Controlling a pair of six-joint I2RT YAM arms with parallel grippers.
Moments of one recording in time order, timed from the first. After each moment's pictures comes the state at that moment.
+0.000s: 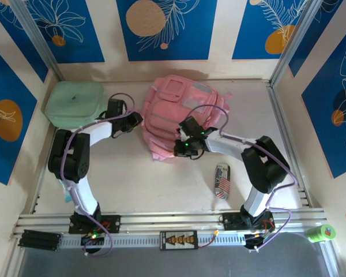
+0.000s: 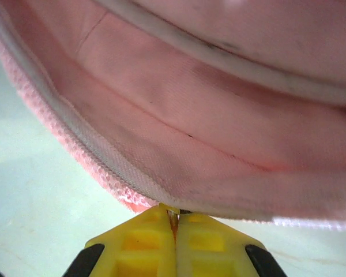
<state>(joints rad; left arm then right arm) -0.19 1.83 1.11 -0.10 0.33 -0.81 0.67 1.75 1.10 -0.43 -0.31 0.58</state>
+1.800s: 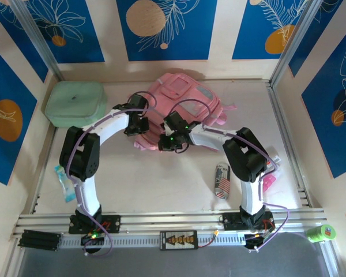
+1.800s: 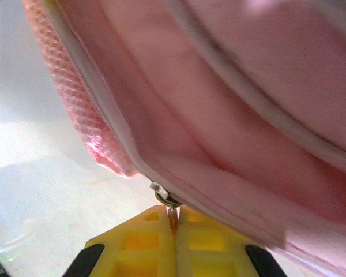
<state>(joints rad) -0.41 1.91 1.42 -0.70 -0.04 -0.56 0.71 1.92 1.28 -0.40 -0.33 0.58</state>
